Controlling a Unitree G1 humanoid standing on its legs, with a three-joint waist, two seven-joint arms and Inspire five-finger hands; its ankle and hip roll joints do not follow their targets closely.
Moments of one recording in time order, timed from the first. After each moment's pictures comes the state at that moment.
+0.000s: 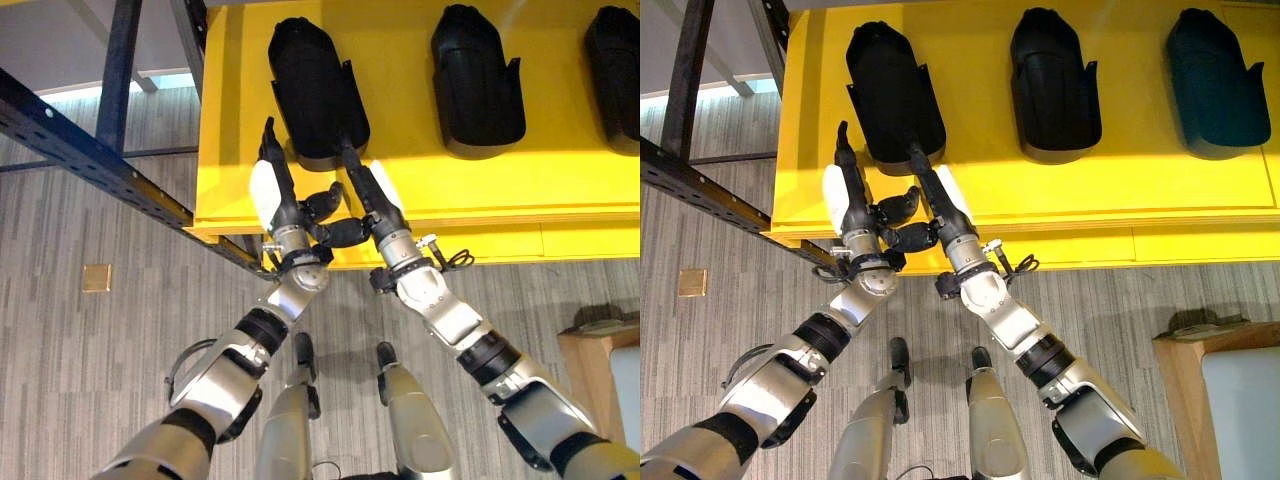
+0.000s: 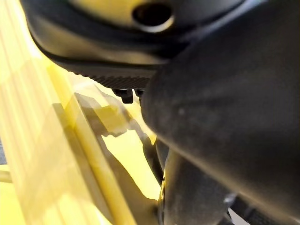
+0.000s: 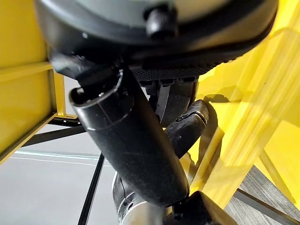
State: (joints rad) left arm -0.88 0.21 -0.53 0.75 -0.06 -0.05 0.94; right arm -0.72 -0.30 0.59 0.26 0.16 -0.09 -0.29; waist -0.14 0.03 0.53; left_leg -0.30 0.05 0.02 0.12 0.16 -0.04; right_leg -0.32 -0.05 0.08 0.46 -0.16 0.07
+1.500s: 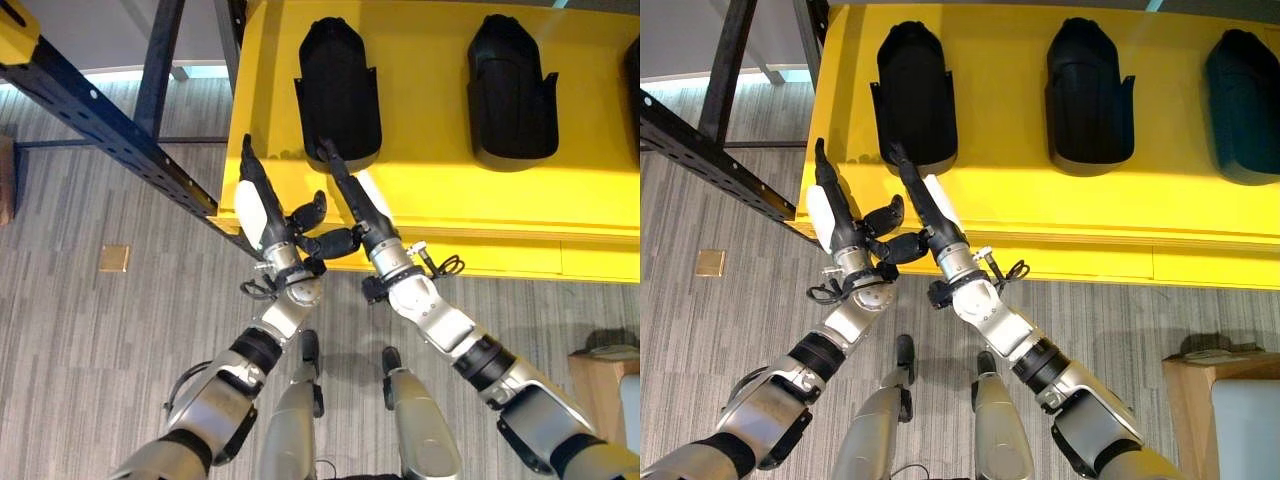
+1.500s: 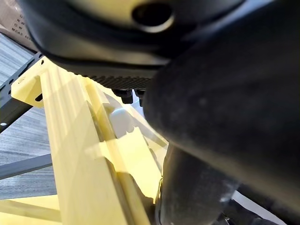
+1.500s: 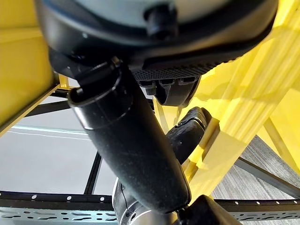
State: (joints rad) left arm -0.75 0.21 -0.47 0.63 -0.03 -0.06 1.01; right arm -0.71 -0.30 0.64 0.24 0.16 -0.09 -0.31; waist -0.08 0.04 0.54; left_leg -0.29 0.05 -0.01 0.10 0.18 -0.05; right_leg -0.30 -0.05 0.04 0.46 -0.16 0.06
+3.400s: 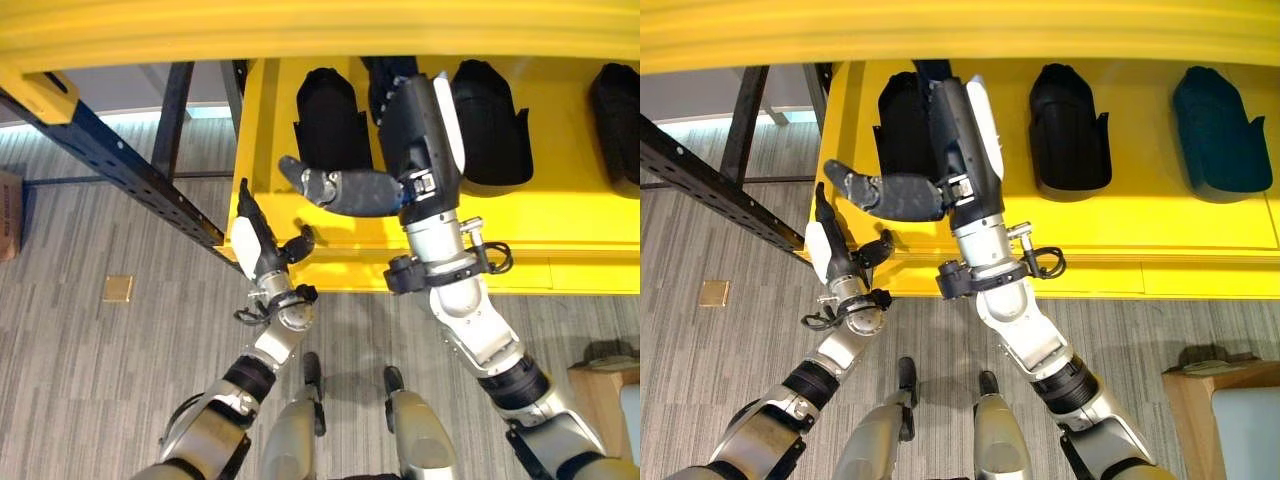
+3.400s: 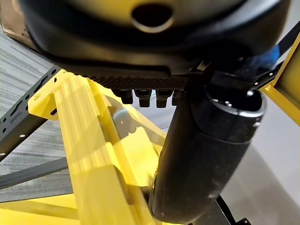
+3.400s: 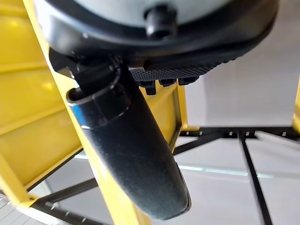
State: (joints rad) left arm -0.57 0.21 -0.43 0.54 -0.03 0.00 0.97; right arm -0.58 -0.33 0.43 -0.23 0.19 -0.23 -0.35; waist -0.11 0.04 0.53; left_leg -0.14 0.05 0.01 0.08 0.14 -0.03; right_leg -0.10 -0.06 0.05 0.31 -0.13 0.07
